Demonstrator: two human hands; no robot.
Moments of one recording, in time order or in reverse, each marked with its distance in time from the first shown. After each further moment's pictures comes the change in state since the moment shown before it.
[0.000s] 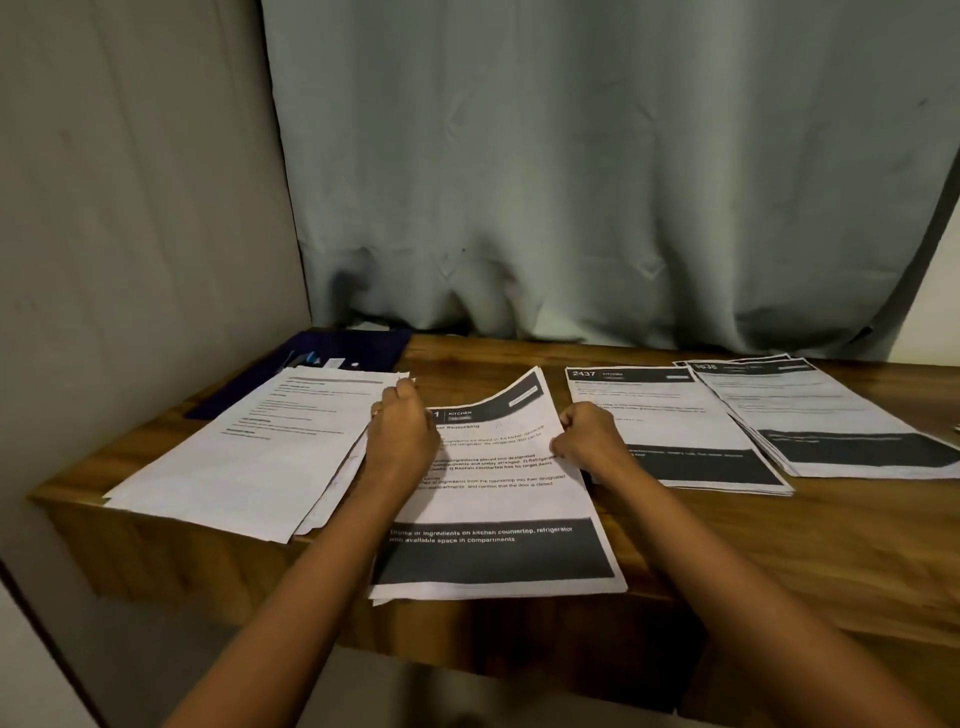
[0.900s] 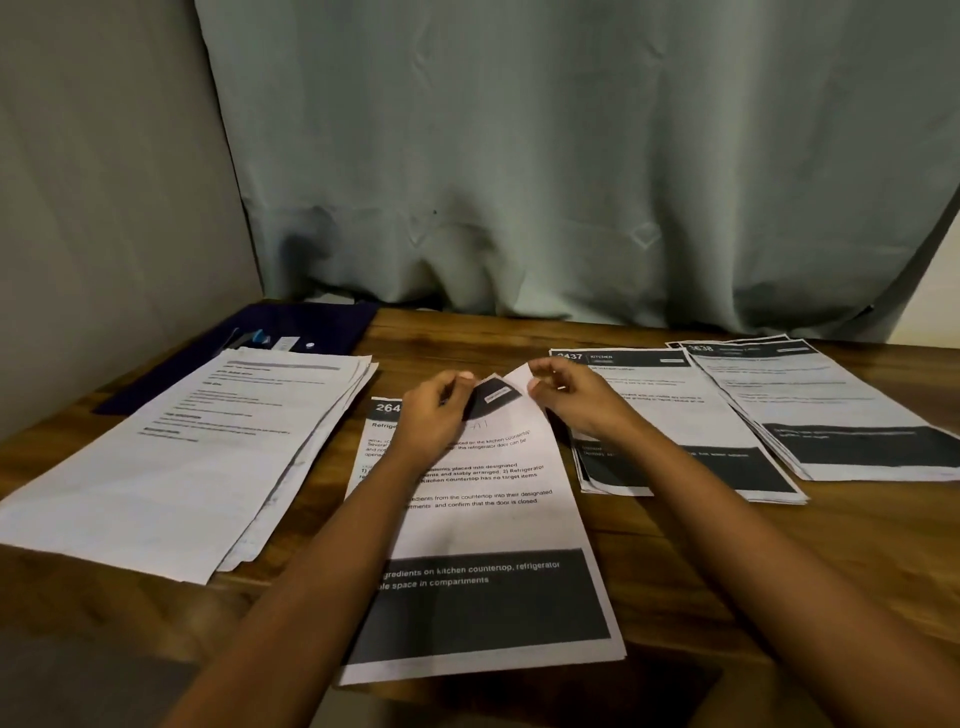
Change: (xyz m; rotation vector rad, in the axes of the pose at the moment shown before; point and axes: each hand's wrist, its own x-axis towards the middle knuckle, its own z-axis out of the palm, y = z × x) left_hand 0.044 0.018 0.076 -0.609 -0.201 0.053; right_hand 0.045 0.006 -0.019 0.233 -0.157 -0.210
